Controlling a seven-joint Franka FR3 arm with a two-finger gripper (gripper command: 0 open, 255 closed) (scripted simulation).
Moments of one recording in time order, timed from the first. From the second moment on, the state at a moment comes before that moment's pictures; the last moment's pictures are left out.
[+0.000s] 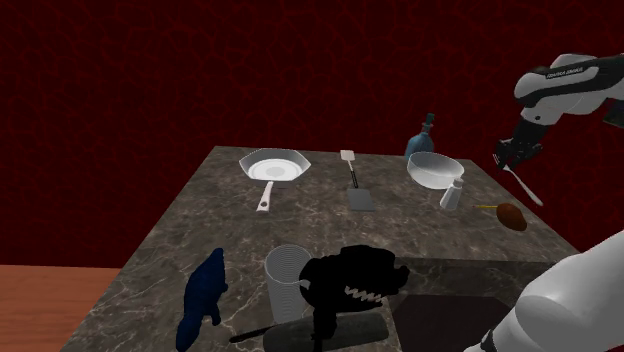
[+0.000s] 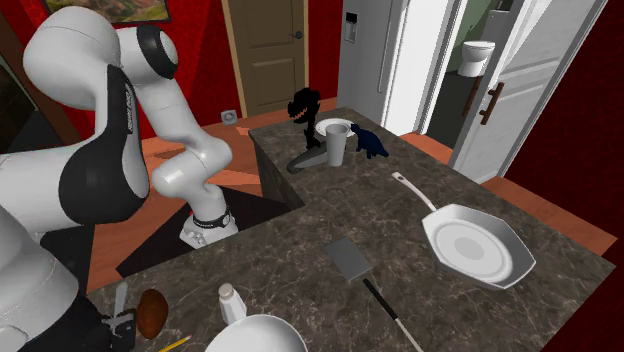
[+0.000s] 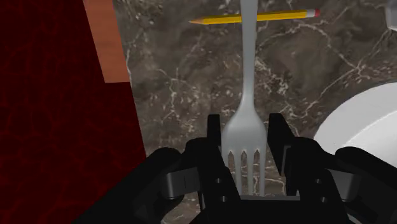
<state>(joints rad) -0.23 -0.24 -0.82 -2.09 -0.15 1.98 -0.27</state>
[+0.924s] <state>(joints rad) -0.27 0.12 -0.96 -1.93 0.17 2.04 -0.58</state>
